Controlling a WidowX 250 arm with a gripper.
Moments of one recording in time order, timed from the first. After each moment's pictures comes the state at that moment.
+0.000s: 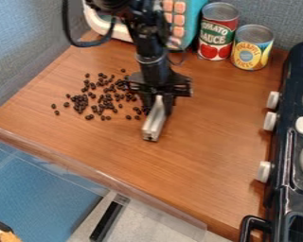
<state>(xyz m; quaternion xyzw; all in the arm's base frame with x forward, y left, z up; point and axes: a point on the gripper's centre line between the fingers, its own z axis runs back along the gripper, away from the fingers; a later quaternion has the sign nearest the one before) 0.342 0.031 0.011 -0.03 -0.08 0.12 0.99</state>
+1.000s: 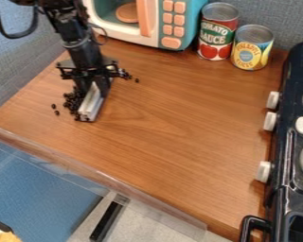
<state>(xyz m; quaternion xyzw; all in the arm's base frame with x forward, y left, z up) 0.325 0.143 0.010 -0.03 -0.07 0.18 0.98</state>
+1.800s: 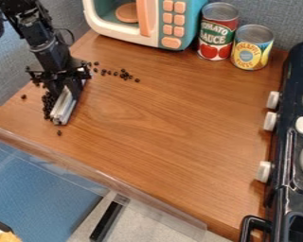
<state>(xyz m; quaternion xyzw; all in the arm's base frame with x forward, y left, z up) 0.308 0.144 0.016 -0.07 -0.08 0.17 0.98</state>
